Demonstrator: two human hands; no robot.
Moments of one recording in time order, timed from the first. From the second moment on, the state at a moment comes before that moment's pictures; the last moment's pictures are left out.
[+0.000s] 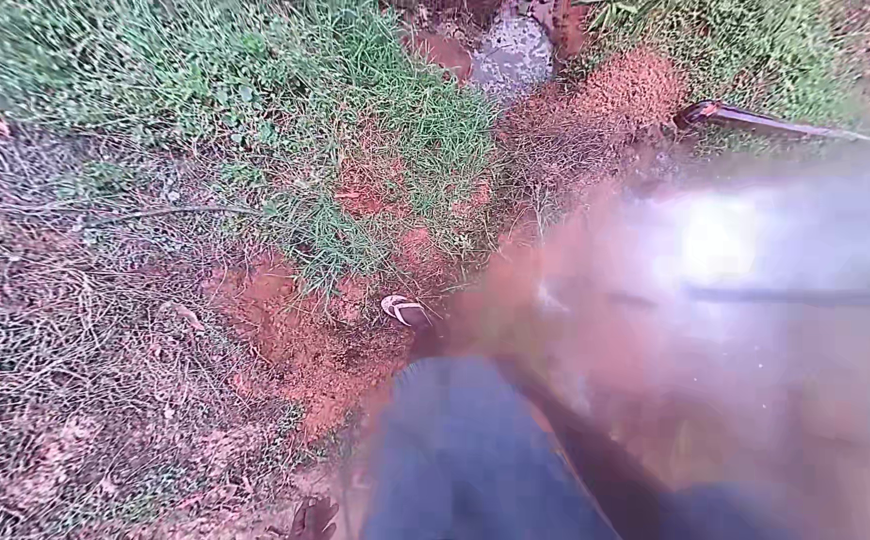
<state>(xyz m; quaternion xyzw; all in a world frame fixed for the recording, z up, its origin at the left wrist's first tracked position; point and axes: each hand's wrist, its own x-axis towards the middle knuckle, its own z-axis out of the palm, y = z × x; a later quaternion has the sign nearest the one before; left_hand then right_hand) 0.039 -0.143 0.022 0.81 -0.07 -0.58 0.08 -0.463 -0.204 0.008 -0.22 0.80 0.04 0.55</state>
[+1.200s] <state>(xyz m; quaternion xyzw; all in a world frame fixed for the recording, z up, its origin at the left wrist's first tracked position) 0.043 -0.155 -0.002 0.80 -0.08 -0.57 0.18 -0.476 -0.284 0.020 -0.36 0.78 0.15 0.49</state>
